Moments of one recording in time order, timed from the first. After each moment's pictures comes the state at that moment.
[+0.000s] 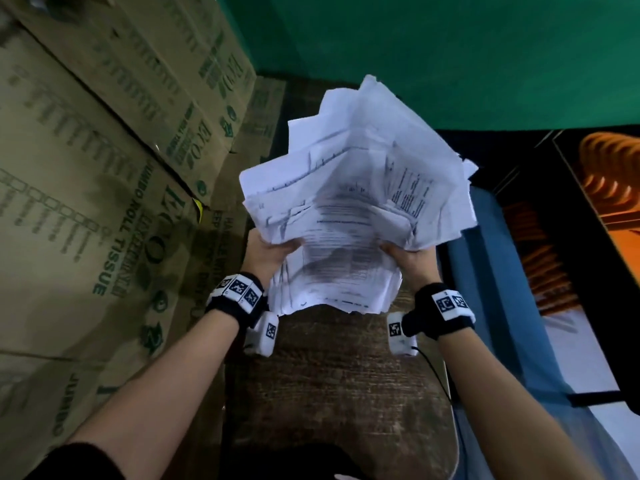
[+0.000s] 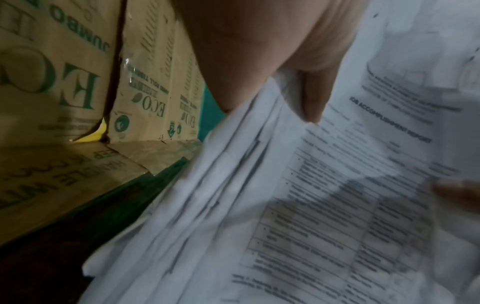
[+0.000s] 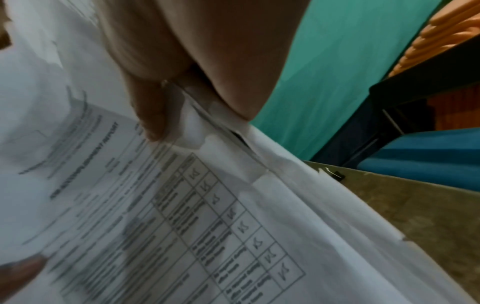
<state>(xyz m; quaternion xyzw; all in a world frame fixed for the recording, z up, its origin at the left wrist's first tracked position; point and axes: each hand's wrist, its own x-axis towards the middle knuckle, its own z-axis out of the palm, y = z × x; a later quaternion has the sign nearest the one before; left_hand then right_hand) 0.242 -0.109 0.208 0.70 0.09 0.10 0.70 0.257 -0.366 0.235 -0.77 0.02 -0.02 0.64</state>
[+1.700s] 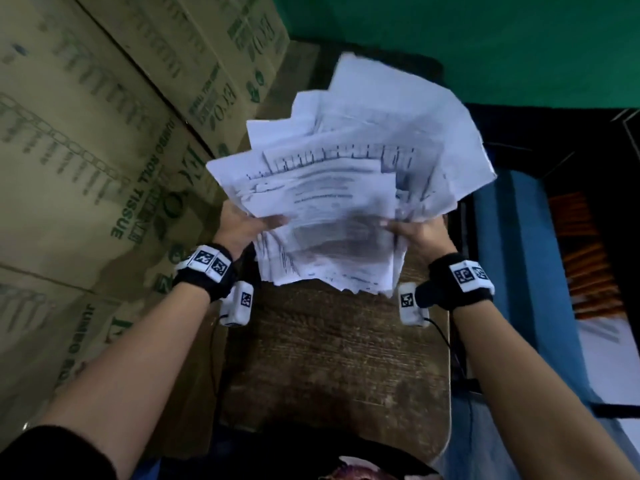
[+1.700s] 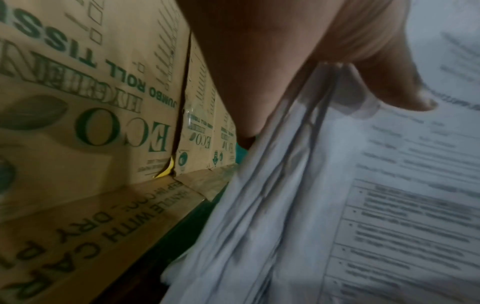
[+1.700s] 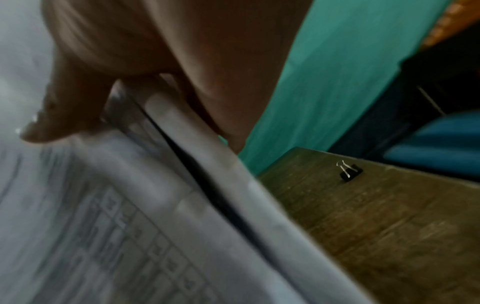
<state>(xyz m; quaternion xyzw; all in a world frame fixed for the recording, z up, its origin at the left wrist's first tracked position) 0.208 -0.083 0.208 0.70 0.16 0.09 0.69 0.271 -0.382 0.228 -0.73 -0.06 0.13 0.67</state>
